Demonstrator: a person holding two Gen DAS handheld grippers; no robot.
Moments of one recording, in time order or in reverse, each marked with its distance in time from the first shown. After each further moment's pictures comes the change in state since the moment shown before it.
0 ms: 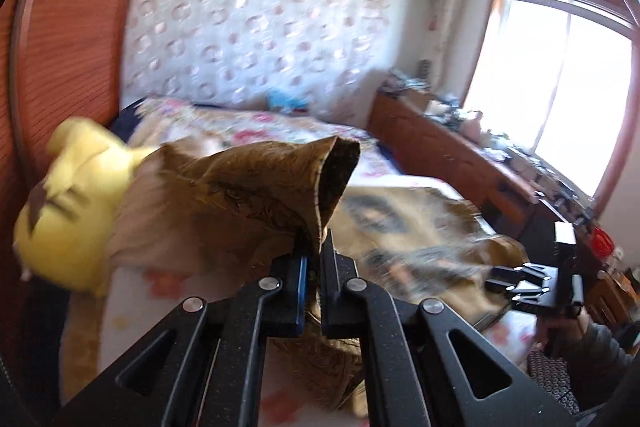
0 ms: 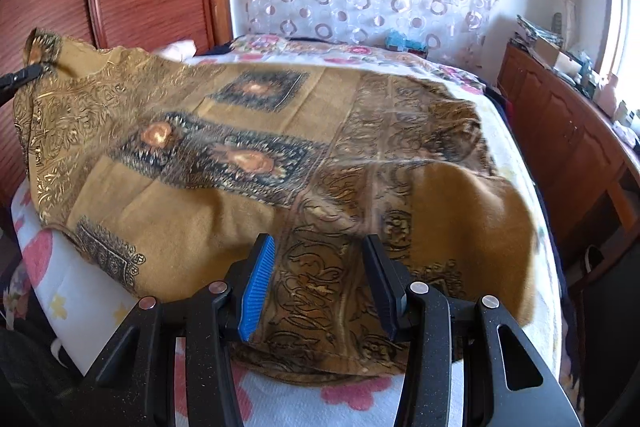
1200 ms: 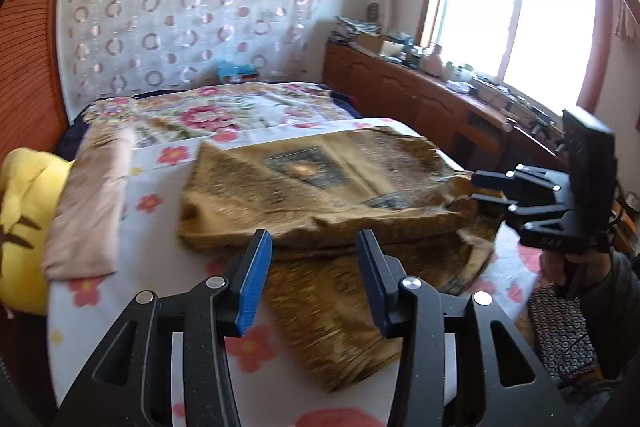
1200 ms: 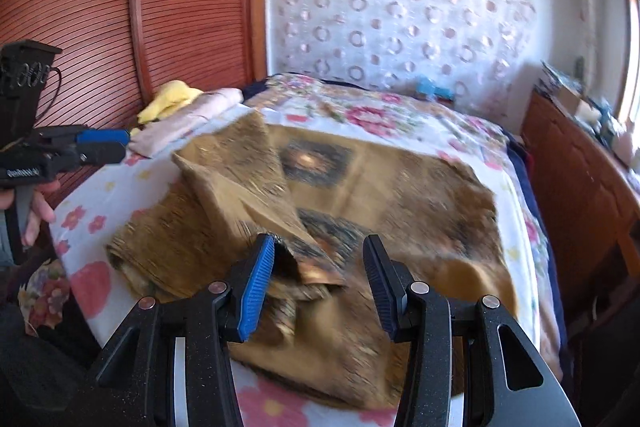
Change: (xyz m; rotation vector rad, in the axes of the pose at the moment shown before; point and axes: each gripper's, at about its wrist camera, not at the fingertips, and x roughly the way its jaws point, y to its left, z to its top) left arm 0.037 -0.071 -0.019 0.169 0.165 -0.057; right arm -0.032 0.041 0.041 -0.113 -0.137 0.092
